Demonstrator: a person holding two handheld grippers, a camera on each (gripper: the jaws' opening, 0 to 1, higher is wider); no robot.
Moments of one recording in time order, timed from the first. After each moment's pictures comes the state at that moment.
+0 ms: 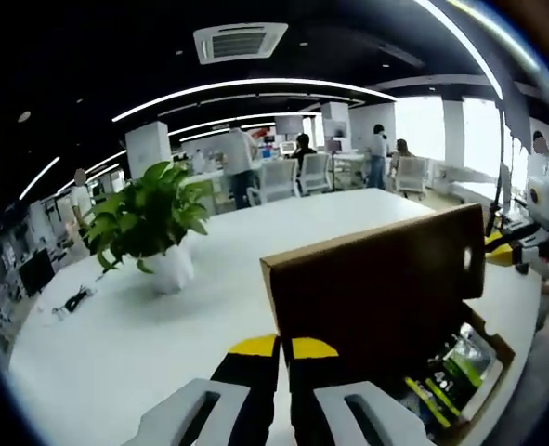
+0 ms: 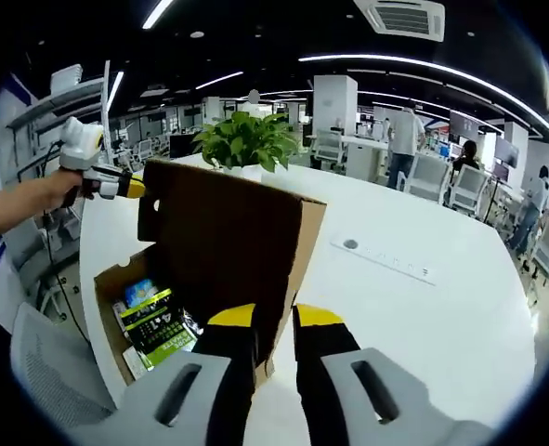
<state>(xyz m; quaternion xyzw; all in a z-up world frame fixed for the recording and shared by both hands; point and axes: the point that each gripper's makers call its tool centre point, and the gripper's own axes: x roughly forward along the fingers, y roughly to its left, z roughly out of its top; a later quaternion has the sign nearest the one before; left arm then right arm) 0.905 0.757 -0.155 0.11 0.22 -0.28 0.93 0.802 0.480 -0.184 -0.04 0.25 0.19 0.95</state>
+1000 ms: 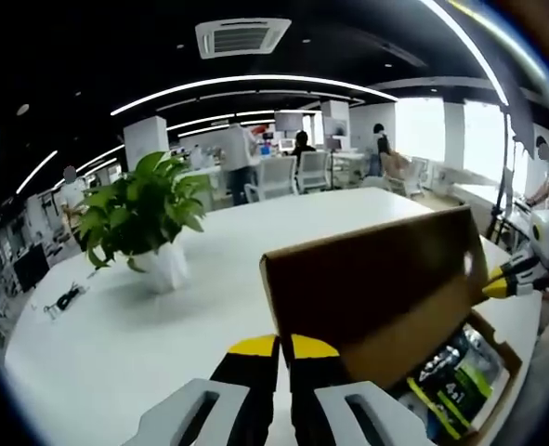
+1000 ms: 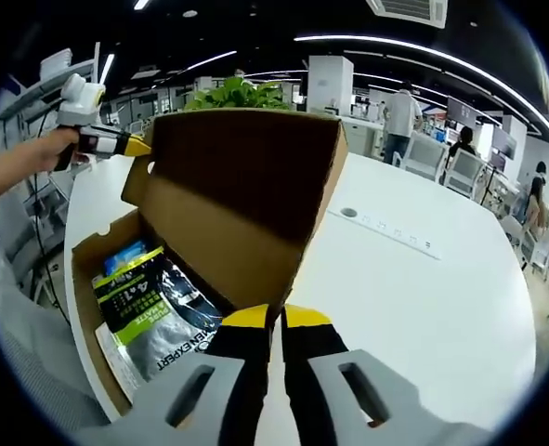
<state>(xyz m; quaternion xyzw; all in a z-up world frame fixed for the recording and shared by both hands) 0.934 0.752 -0.169 0.10 0.23 -0.29 0.93 0.807 0.478 -0.230 -0.07 0.28 0.17 0.94</state>
